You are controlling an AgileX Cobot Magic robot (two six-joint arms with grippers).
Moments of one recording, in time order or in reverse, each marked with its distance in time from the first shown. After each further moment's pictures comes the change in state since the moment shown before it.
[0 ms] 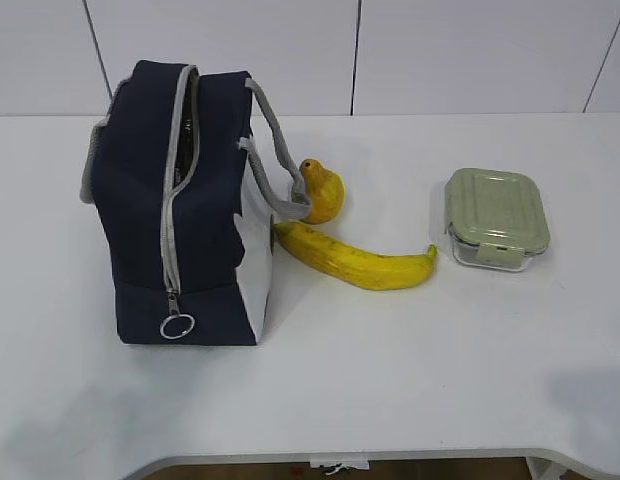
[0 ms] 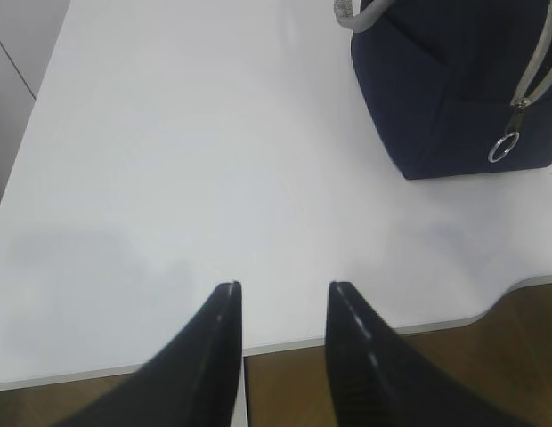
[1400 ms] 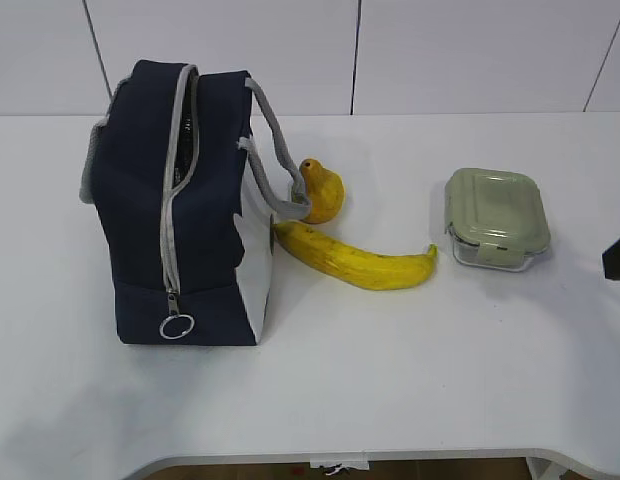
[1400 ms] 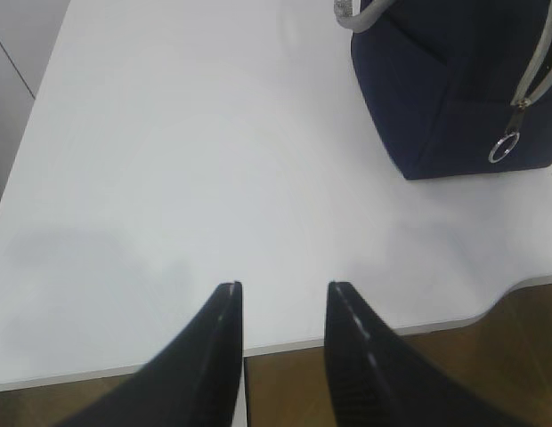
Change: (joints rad) left arm 0.000 0.000 0.000 0.000 0.000 0.000; right arm -0.024 1.226 -0.337 0.144 -0.337 0.042
